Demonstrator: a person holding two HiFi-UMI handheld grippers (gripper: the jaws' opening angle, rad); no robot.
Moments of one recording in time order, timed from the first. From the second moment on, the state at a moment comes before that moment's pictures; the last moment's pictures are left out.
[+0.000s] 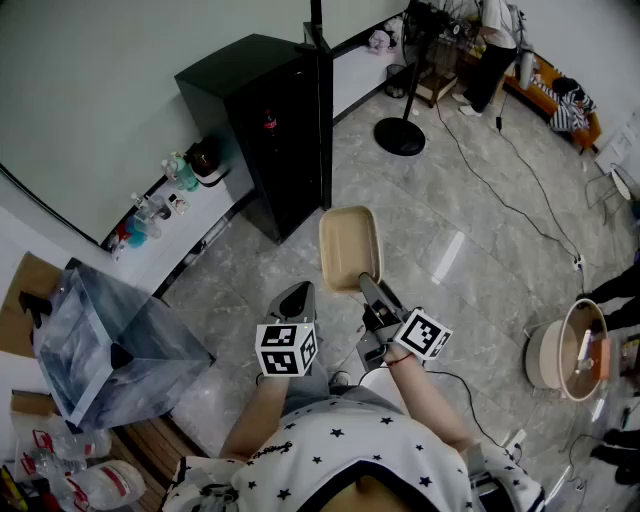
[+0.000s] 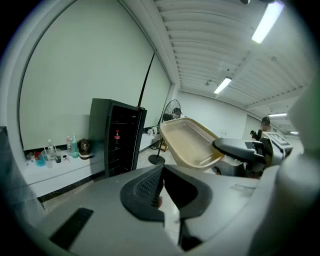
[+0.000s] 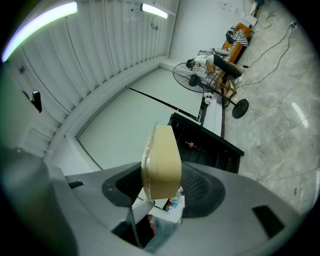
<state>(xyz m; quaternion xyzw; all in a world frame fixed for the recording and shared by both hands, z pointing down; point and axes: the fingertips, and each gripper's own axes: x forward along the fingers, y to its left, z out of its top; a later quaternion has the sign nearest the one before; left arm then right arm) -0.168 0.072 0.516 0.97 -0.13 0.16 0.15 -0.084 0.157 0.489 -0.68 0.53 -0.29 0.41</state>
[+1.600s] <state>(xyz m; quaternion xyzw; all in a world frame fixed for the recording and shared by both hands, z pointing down) -0.223 0.115 0.502 0.97 -0.15 0.13 0.15 -0.128 0.194 0.478 -0.65 0.55 -0.29 0.43</state>
